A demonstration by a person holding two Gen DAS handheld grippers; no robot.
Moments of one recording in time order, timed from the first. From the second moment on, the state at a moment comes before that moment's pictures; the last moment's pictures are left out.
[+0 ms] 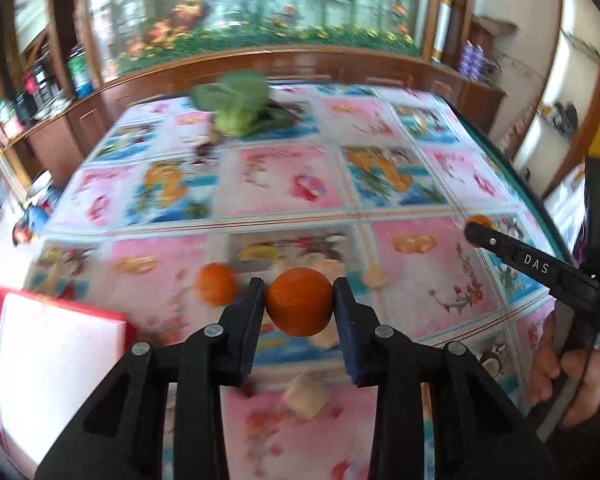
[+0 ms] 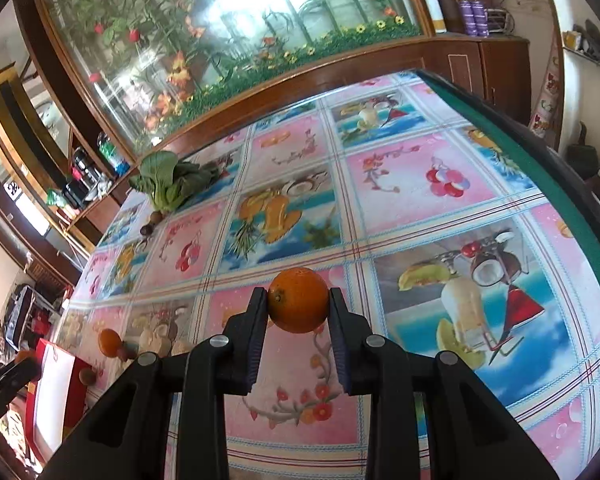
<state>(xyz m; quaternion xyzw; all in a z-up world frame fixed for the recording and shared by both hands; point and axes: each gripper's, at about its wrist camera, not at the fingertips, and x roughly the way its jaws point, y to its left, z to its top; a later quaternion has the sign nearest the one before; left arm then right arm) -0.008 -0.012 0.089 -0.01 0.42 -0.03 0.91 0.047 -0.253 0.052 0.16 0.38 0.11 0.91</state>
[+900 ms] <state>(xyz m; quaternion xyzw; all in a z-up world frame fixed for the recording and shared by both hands) -0.195 0.244 0.051 -0.15 0.43 0.14 0.88 -0.115 0.065 0.063 0.05 0.41 0.44 0.80</state>
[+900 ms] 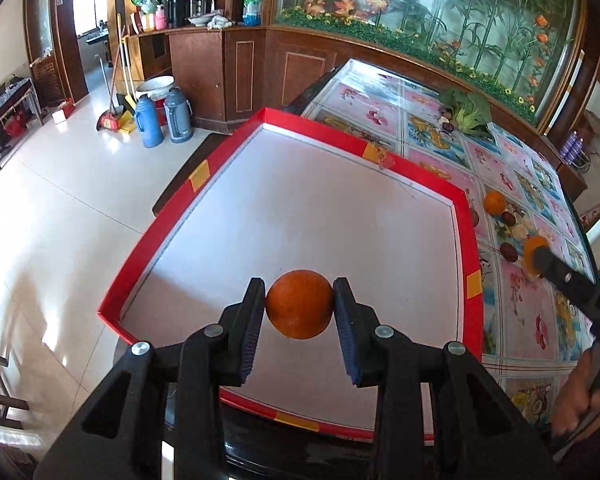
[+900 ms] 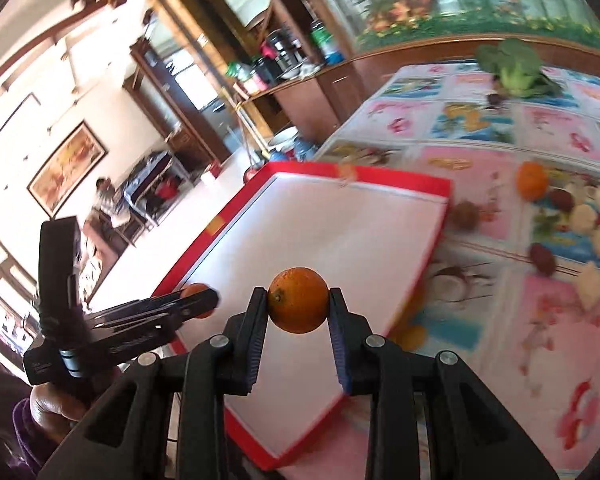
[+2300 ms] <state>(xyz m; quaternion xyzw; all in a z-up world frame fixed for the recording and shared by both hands) -0.184 0.149 0.069 -0.02 0.40 0.07 0.91 -0.087 -0.075 0.081 0.05 0.33 0.29 0.89</state>
